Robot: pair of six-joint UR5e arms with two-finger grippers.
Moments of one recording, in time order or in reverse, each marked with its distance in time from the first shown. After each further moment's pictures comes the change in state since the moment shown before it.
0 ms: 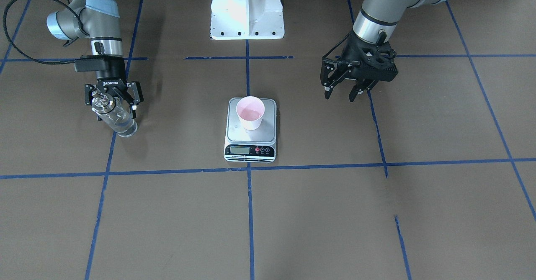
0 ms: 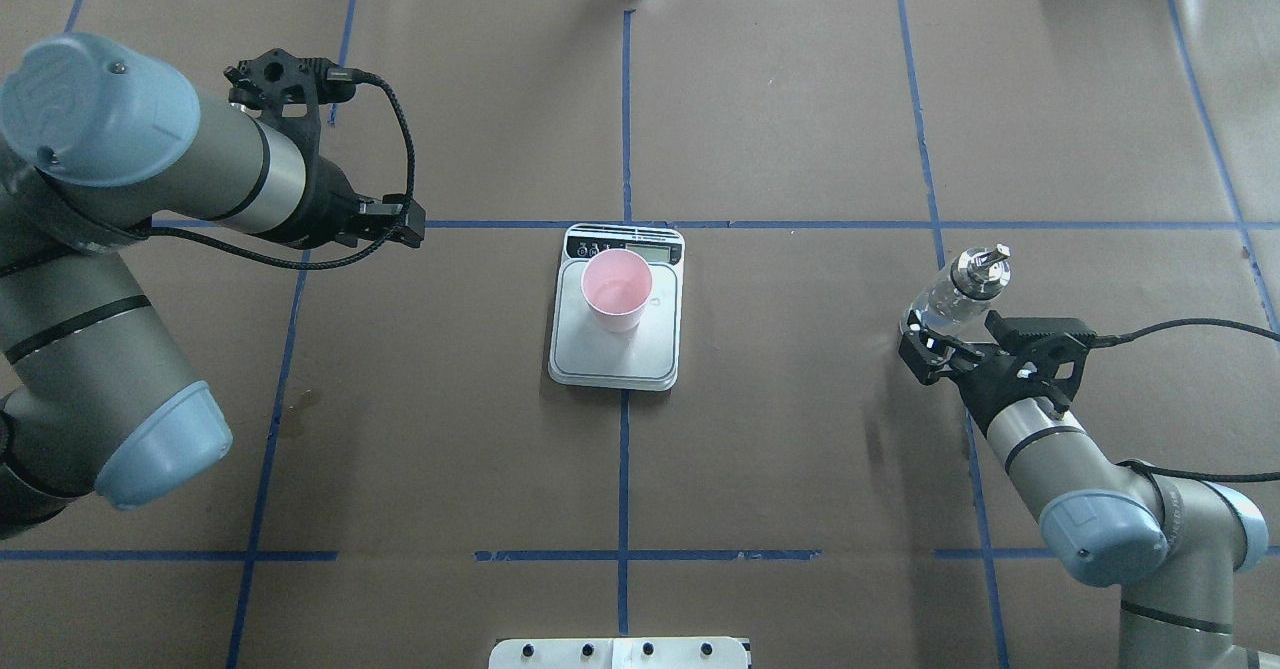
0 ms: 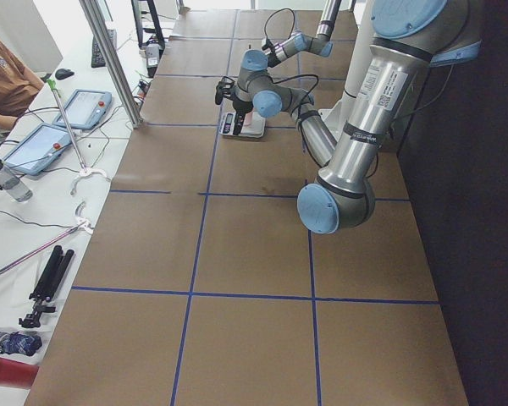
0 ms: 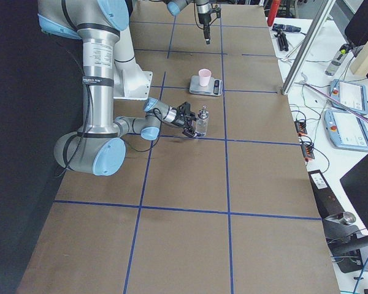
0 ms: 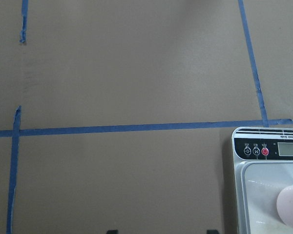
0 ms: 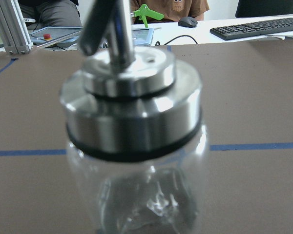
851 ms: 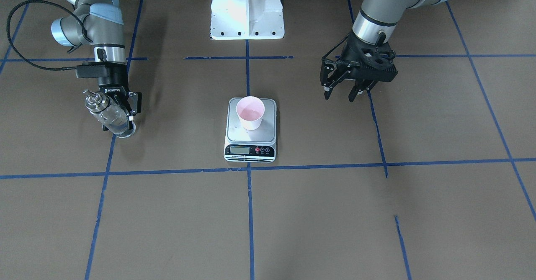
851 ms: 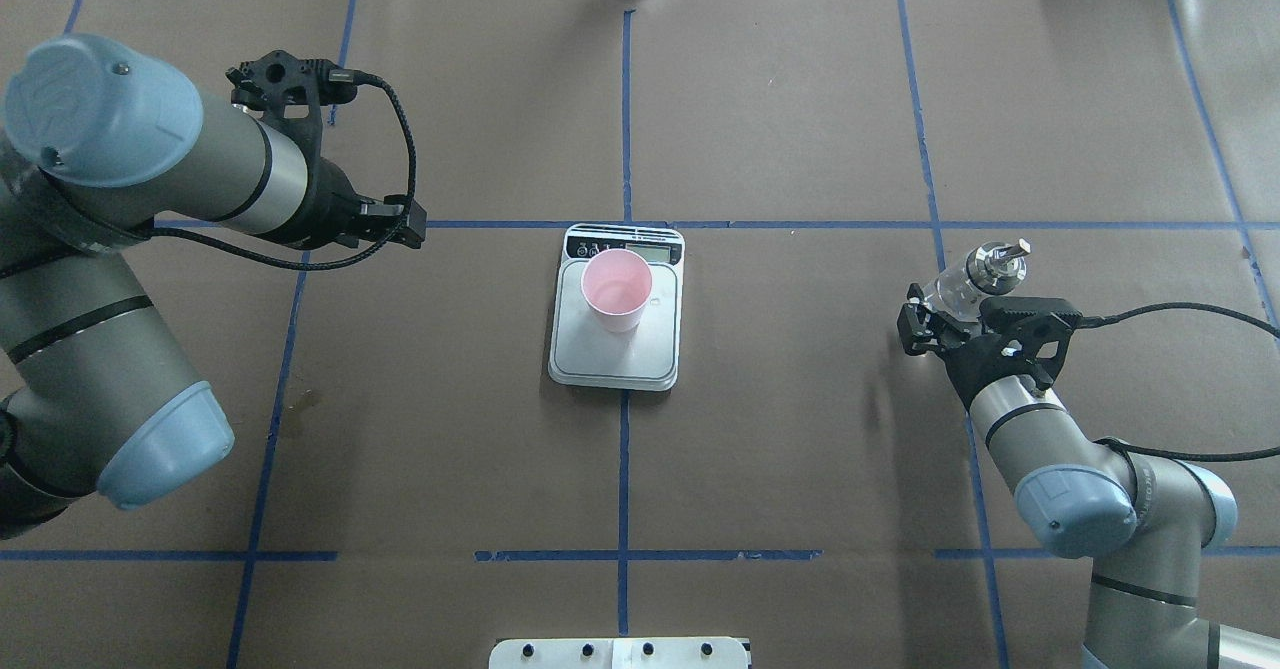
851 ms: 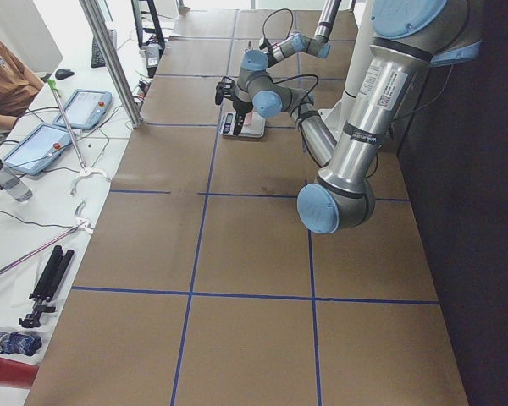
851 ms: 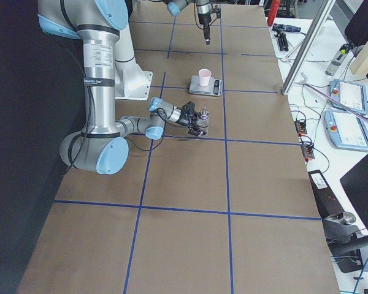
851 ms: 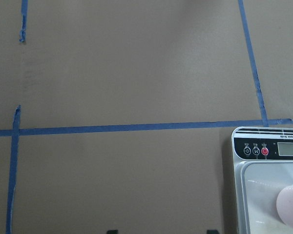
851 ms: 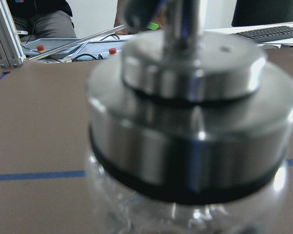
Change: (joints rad) left arm 0.003 -0.001 0.004 0.000 0.000 -0.001; right arm 0.054 0.081 -0.078 -0.001 -0.003 0.002
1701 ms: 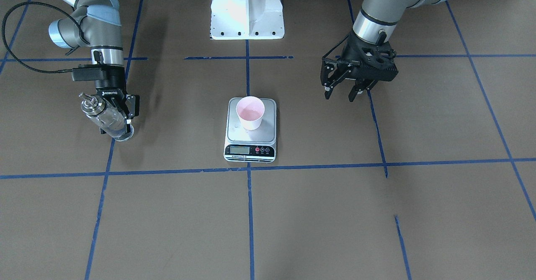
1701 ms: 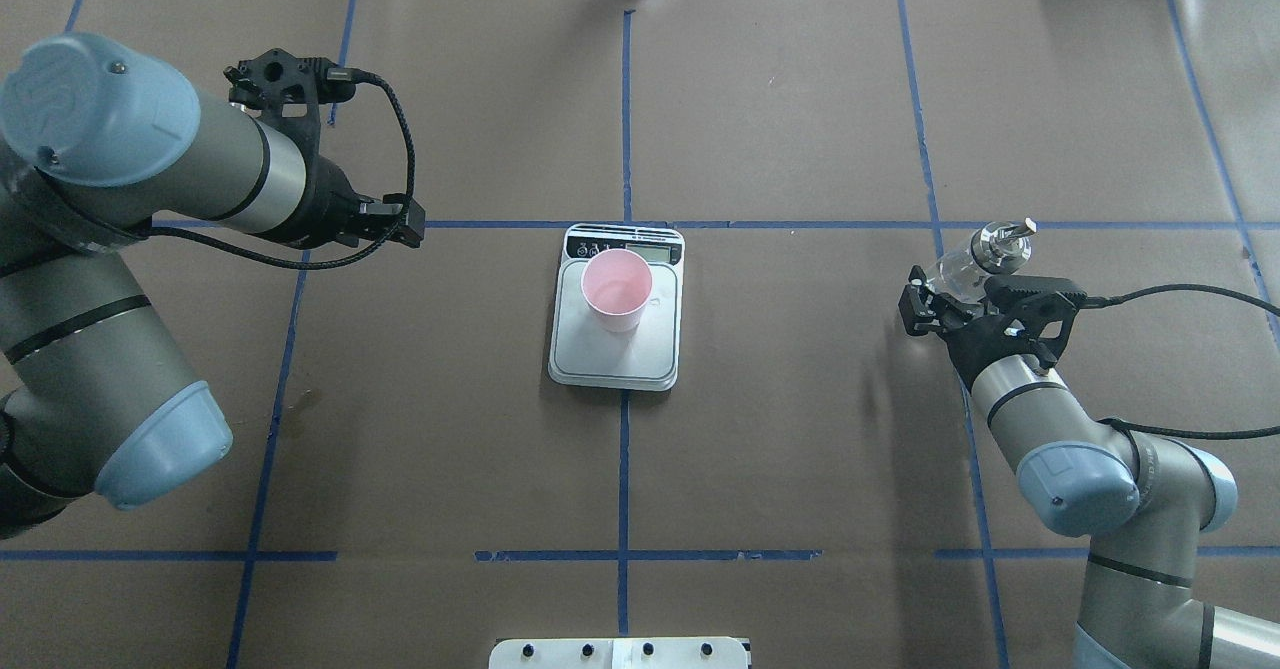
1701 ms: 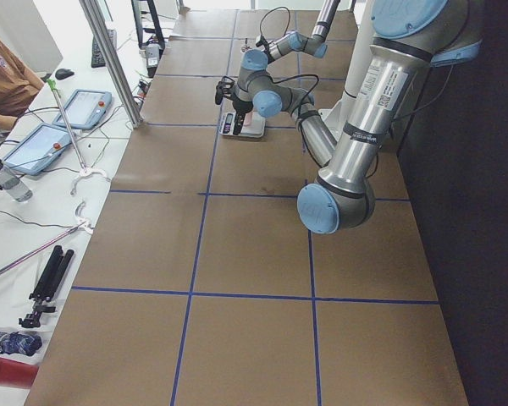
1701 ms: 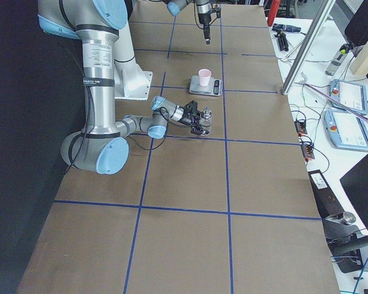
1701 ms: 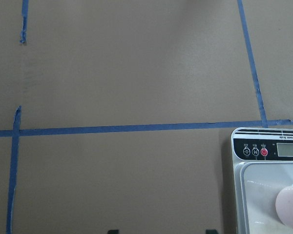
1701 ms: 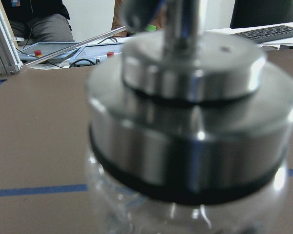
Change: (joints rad) left arm -0.001 0.000 -0.004 0.000 0.000 -0.001; right arm 0.030 0.015 0.001 0.001 0.022 -0.001
